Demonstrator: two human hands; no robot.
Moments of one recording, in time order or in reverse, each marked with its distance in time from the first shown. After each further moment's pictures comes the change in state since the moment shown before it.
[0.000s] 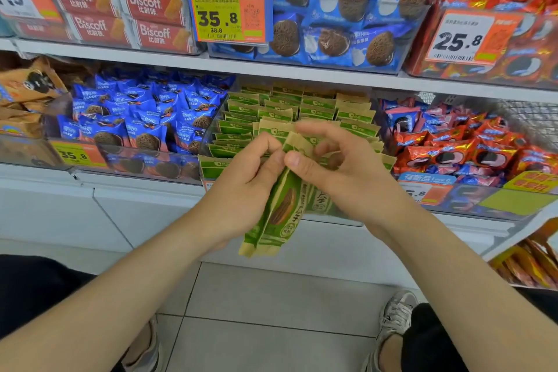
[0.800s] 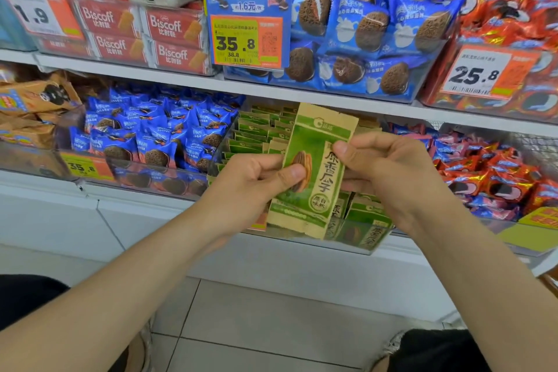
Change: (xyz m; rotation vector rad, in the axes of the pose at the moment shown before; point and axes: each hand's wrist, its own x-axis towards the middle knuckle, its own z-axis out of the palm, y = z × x) left_hand 0.023 0.009 -0.019 -0.328 -0.043 -0.190; right_hand 0.027 -0.015 -0.027 0.448 0.161 0.185
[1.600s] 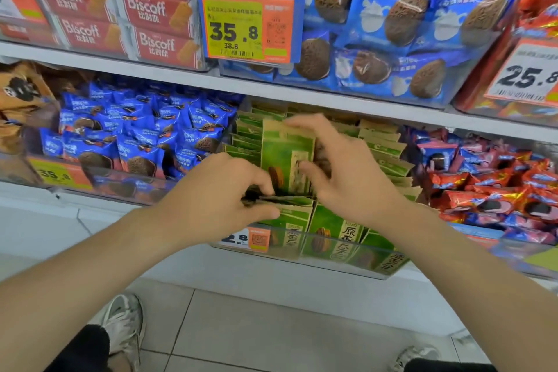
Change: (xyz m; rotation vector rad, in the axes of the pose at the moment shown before) left_hand 0.045 -0.015 -0.070 1.237 -0.068 0.270; right_hand 0.084 0.047 0.024 -0.961 -0.259 -0.657
